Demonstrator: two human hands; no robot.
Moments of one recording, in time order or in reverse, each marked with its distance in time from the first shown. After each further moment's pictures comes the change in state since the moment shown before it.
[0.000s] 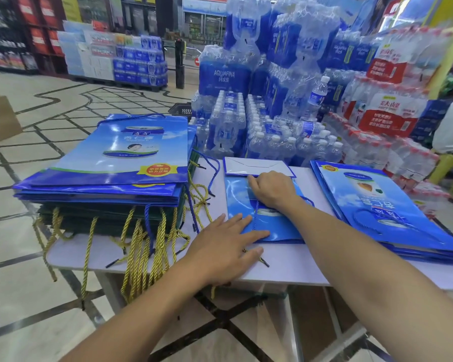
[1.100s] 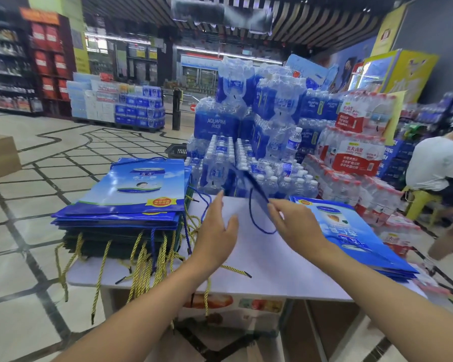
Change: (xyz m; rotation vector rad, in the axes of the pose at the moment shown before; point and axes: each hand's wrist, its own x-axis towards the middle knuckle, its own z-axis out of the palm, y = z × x) left_hand 0.008 0.031 -0.055 -0.823 0.640 -0.214; right_hand -0.122 0.015 -0.126 0.310 0.375 -0.103
